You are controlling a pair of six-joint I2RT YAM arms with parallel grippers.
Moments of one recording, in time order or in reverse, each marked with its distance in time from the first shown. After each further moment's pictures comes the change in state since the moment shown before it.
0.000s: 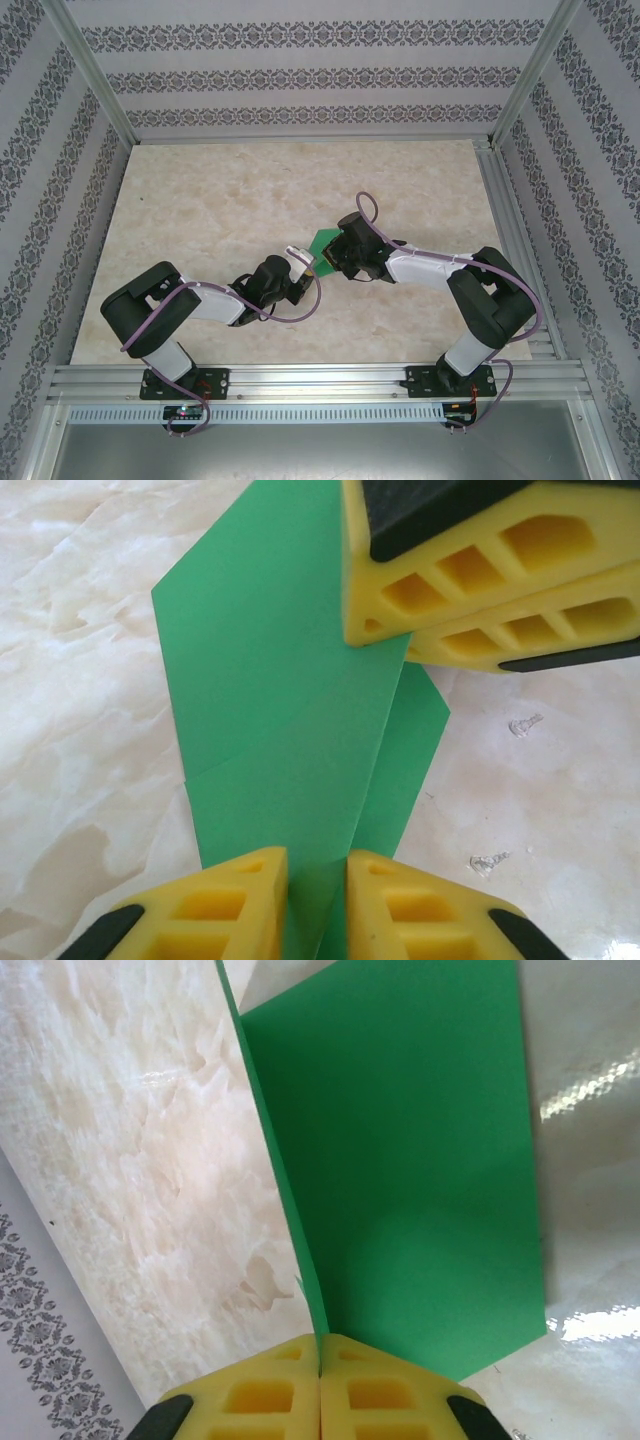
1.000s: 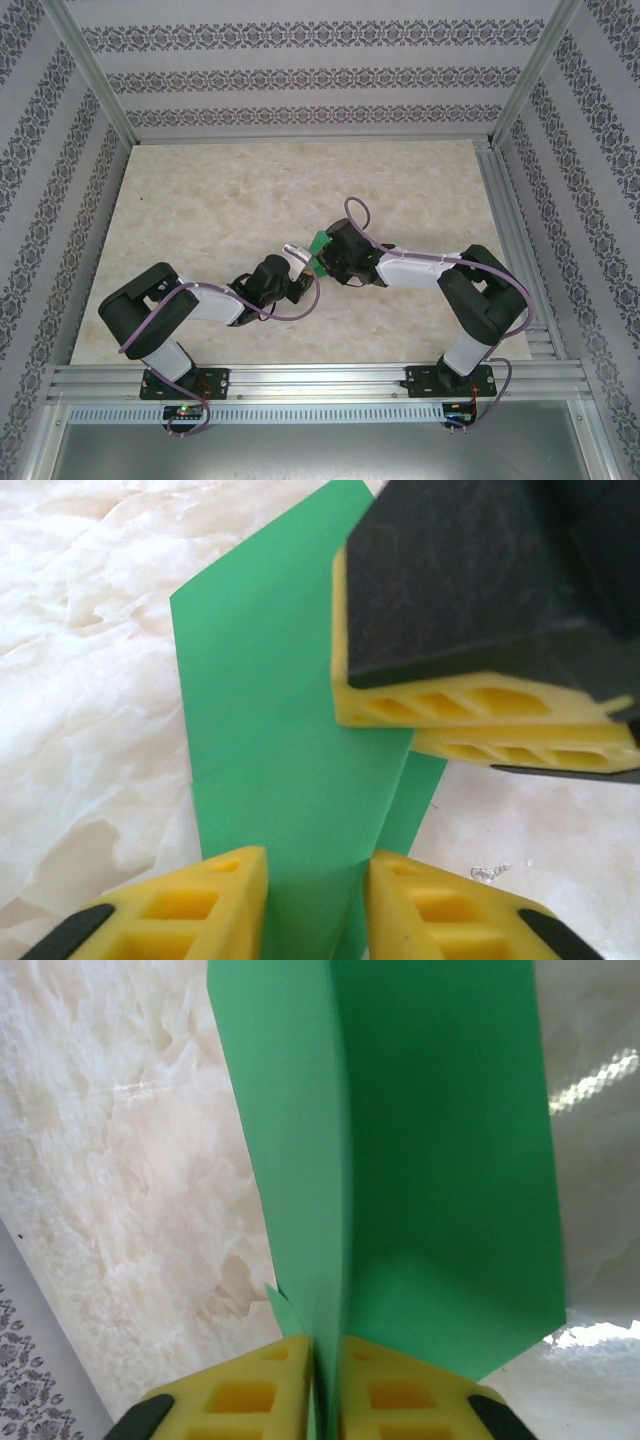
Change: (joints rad) left arm 0.001 -0.013 0.000 -0.006 -0.012 -0.053; right arm 0.071 0.044 0.021 -0.005 0.090 0.053
